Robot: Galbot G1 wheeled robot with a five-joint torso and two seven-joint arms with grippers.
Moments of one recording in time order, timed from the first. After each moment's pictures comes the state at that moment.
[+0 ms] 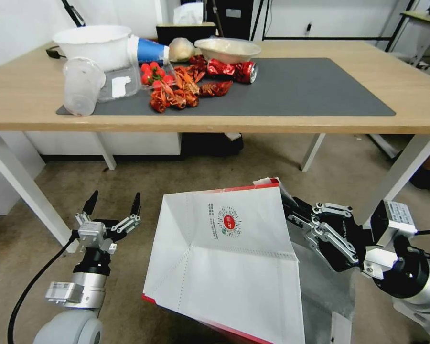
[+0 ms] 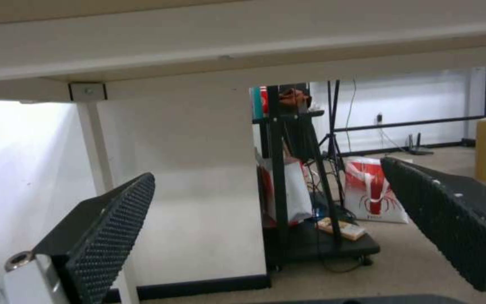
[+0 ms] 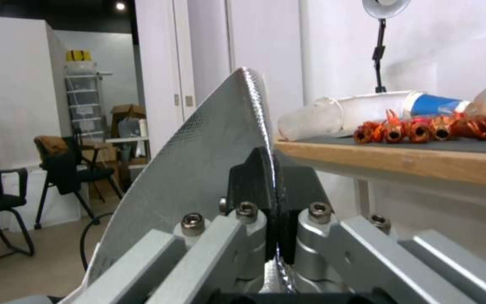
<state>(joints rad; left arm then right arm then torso) 1.70 -1.40 -0.68 -2.19 -0.22 -0.24 0.08 -1.75 0.81 0.91 2.50 1.12 -0.02 -0.73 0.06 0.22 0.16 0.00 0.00</state>
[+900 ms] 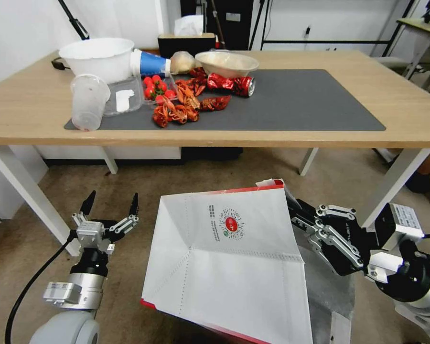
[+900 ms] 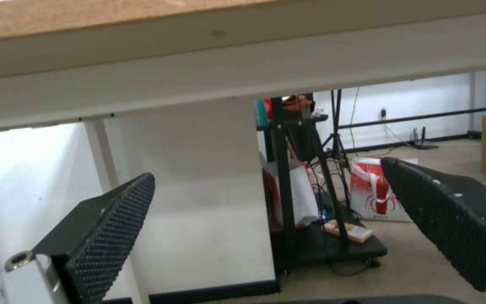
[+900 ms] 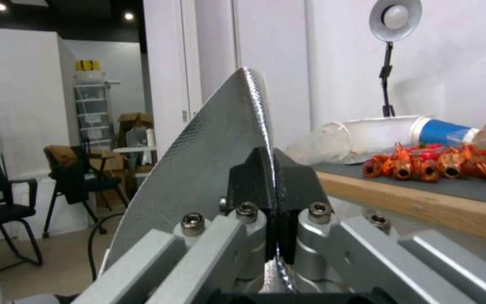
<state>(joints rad) 1.72 -1.40 -0.69 -2.22 -0.20 -0.21 0.08 -1.76 0.83 0.91 2.50 1.12 -0.02 -0.76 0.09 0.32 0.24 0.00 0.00</state>
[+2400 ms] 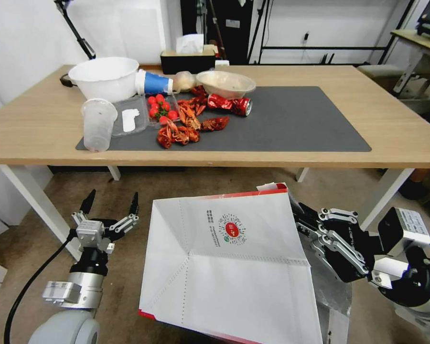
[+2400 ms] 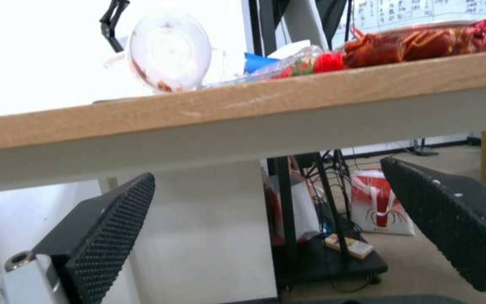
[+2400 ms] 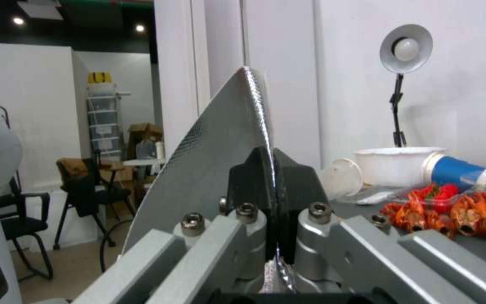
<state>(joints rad) 1.71 -1.41 -0.70 -2.22 -0.20 -0.21 0.08 -1.76 0.84 0.91 2.50 1.13 -0.01 -0.80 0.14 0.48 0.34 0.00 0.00</state>
